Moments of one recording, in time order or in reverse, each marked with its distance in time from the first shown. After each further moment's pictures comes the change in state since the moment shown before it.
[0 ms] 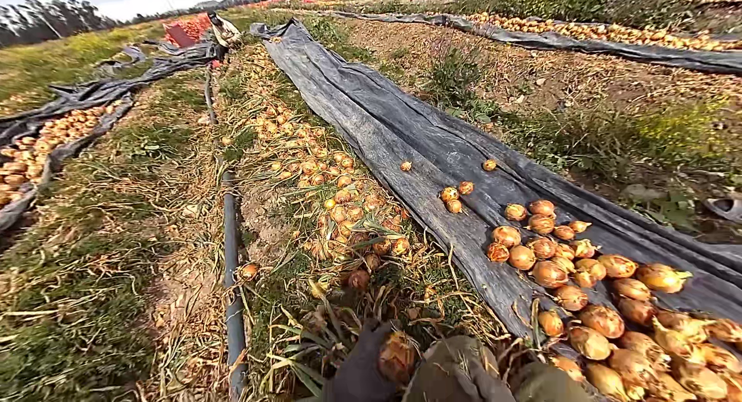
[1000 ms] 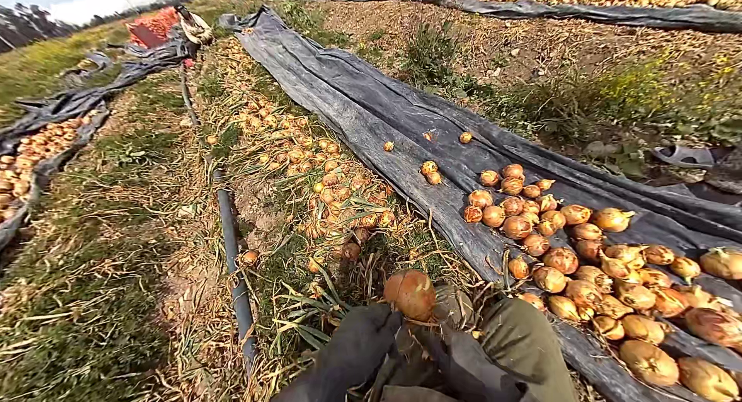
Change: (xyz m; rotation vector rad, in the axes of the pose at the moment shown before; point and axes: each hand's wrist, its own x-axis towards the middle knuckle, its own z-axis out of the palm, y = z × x) left_hand -0.060 0.146 -0.034 0.118 -0.270 -0.236; right_hand -0.047 -0.011 0.008 -0.132 -0.142 0.021
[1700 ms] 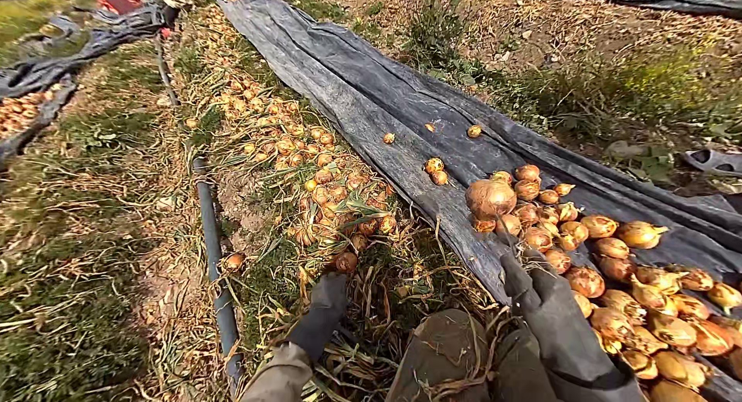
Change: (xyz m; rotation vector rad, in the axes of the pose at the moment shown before) left_hand 0.196 -0.157 -0.031 0.709 0.078 -0.388; right_hand 0.082 0.021 -0.136 0.207 0.726 -0.100
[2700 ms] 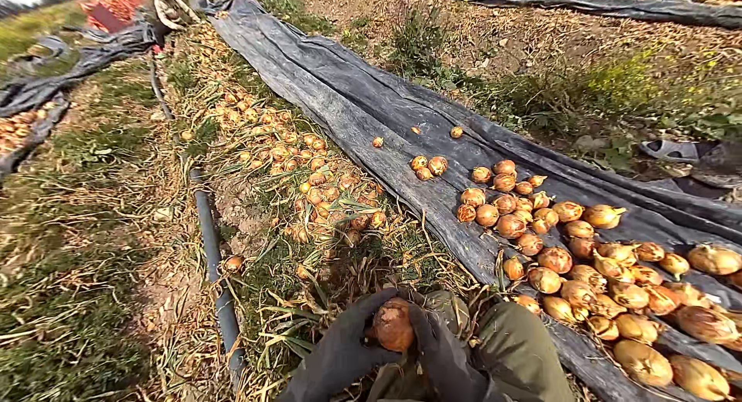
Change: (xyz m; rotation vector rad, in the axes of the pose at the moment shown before) left_hand -0.195 0.042 -0.054 -1.101 0.081 0.688; right_hand -0.125 -0.057 0.077 0.702 -0.430 0.094
